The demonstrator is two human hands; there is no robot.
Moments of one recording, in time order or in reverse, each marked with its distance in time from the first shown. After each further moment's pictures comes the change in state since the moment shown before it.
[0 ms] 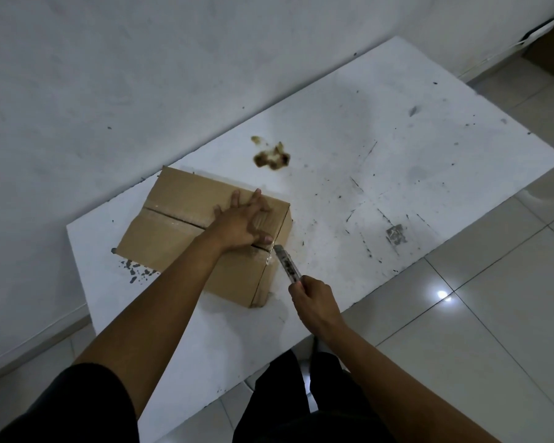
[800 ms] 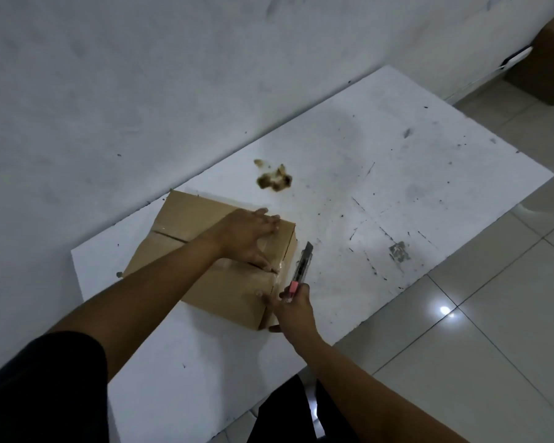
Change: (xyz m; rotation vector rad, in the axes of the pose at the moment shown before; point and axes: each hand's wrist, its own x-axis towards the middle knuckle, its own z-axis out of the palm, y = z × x) left_hand 0.005 0.001 -0.042 0.610 -0.013 0.413; right_hand 0.018 -0.033 0.048 0.481 0.027 0.242
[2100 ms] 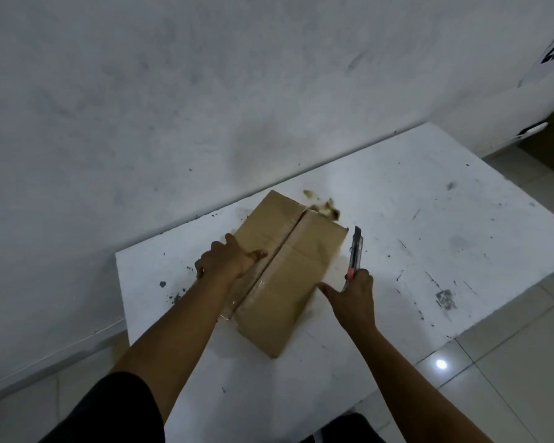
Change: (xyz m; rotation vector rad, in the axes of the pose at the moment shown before) left_hand -0.086 -0.084 0.053 -0.658 -0.066 -1.105; right_hand 0.042 -0.060 0.025 -0.599 0.419 -0.422
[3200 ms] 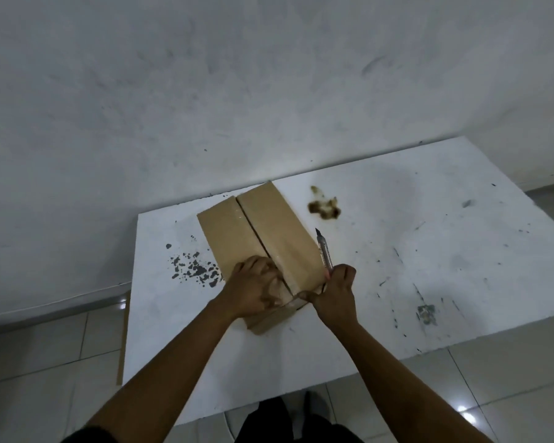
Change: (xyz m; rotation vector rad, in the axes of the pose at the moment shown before) left_hand -0.126 0.034 0.088 0.152 0.210 0.621; right_hand 0.013 0.046 -0.042 -0.062 -0.270 -0.357
